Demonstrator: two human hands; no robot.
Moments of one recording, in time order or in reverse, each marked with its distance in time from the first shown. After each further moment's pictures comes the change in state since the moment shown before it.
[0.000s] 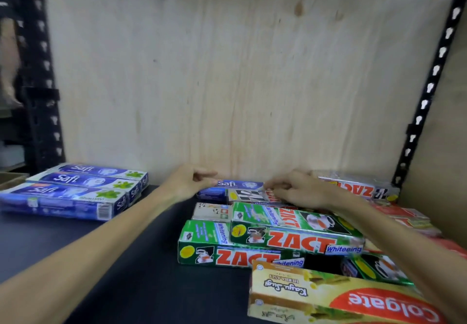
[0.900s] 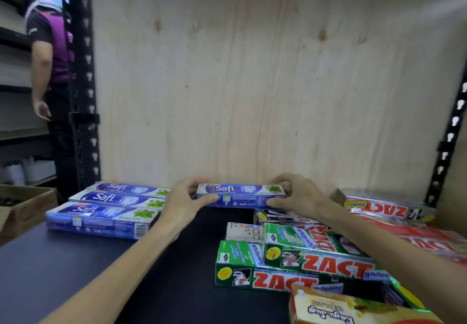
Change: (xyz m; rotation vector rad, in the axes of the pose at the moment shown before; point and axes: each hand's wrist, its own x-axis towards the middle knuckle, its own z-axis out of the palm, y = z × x) left_hand -0.035 -0.030 -0.030 -0.303 0.352 -0.030; right_hand 0.036 -0.049 0.017 0.191 0.316 0.049
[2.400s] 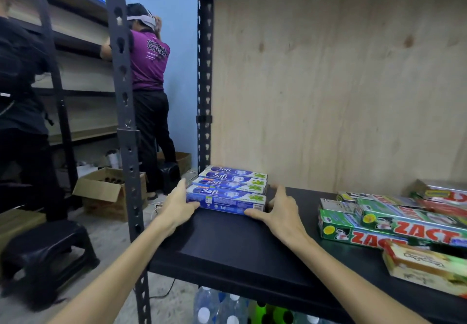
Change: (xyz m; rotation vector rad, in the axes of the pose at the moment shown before) left_hand -0.125 -0.001 -0.240 0.444 0.130 -0.297; right_hand -0.091 -0.186 0.183 0.272 0.096 -0.056
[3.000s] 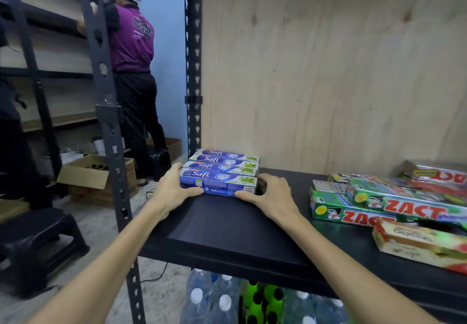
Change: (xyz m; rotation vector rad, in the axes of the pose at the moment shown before) left_hand 0.001 0.002 0.011 -0.075 0.000 0.081; right_hand 0.000 -0.001 -0.005 -0.088 -0.027 -0.025
